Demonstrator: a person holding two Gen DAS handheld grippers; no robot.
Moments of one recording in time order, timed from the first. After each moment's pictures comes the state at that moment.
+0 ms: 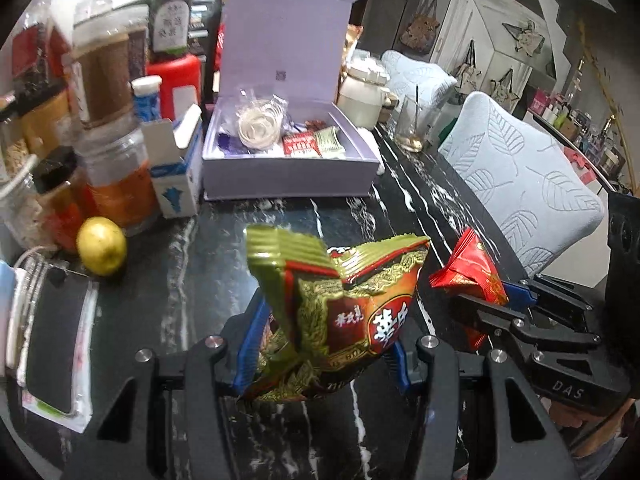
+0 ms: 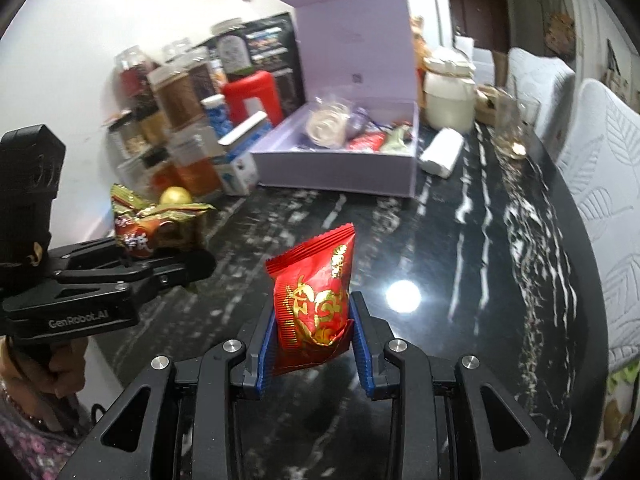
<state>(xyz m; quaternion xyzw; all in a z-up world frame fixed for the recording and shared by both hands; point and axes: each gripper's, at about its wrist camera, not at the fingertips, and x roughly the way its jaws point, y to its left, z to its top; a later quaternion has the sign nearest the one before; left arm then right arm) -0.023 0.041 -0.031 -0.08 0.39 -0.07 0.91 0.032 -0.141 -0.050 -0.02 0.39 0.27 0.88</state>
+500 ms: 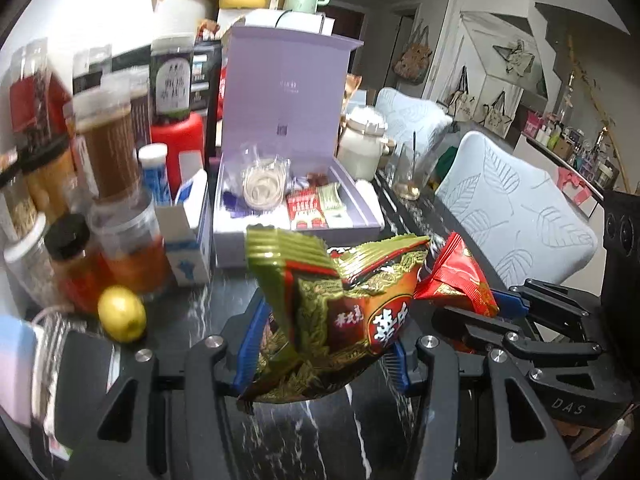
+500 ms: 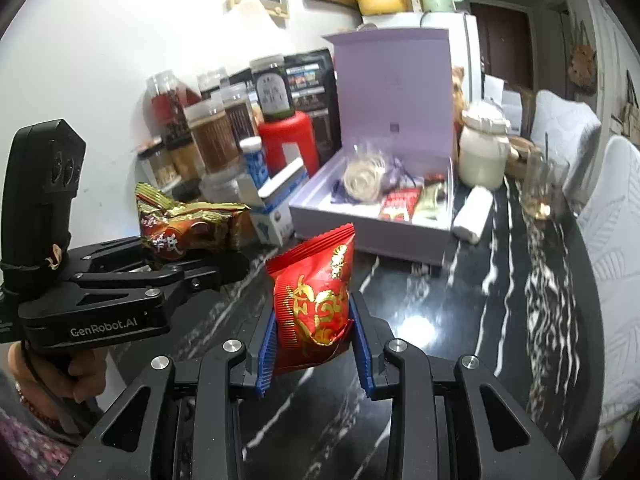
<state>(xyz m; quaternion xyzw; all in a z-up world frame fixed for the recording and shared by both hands) 0.000 0.056 0.015 -0.07 0.33 -0.08 0.94 0.050 -0.114 -0.007 -0.03 0.34 0.31 0.89</state>
